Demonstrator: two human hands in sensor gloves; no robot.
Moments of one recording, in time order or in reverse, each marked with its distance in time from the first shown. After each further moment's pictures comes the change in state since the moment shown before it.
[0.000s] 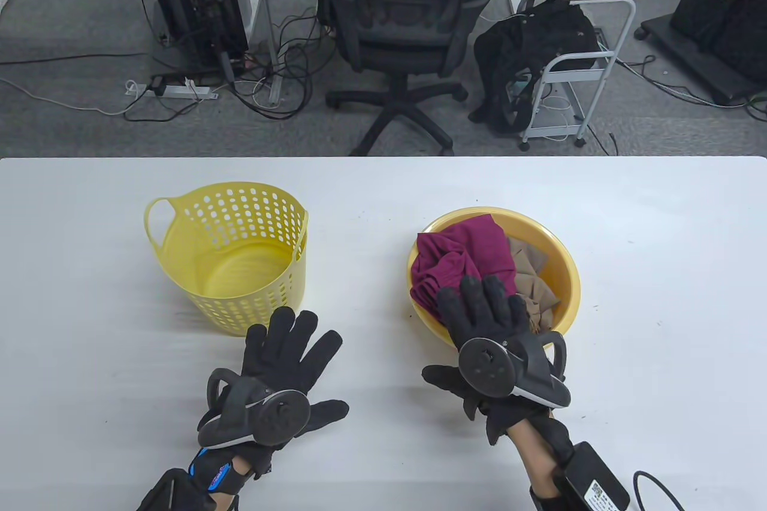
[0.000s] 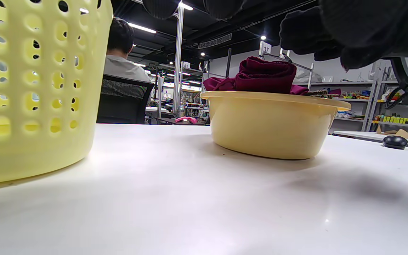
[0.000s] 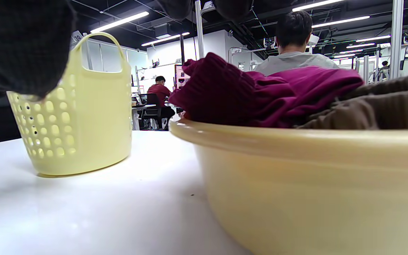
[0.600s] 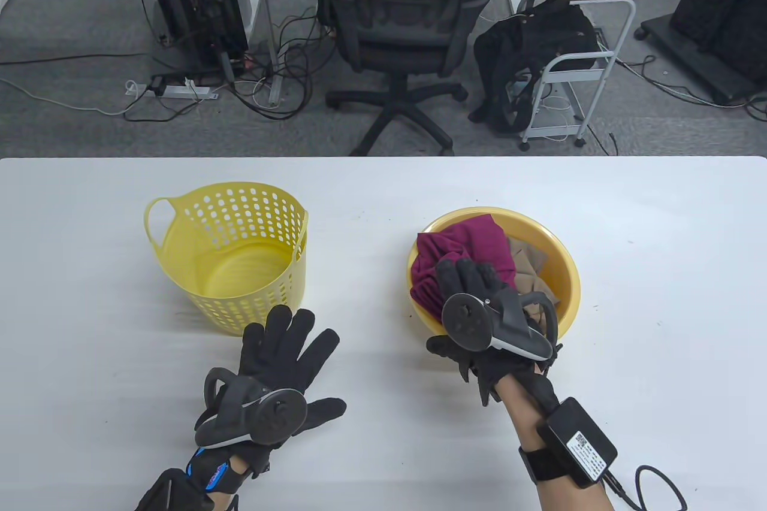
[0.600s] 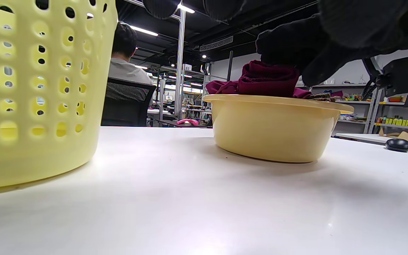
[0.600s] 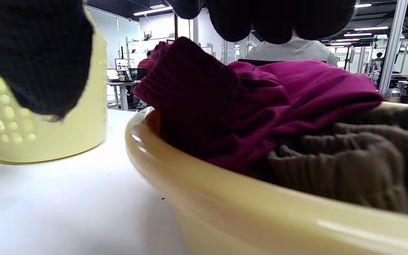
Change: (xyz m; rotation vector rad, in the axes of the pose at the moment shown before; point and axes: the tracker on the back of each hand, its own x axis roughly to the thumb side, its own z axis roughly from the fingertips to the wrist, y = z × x) left_hand -0.003 0.002 0.001 0.011 0.007 -0.001; right_hand -0.006 0.001 -0.049 0.110 0.034 0.081
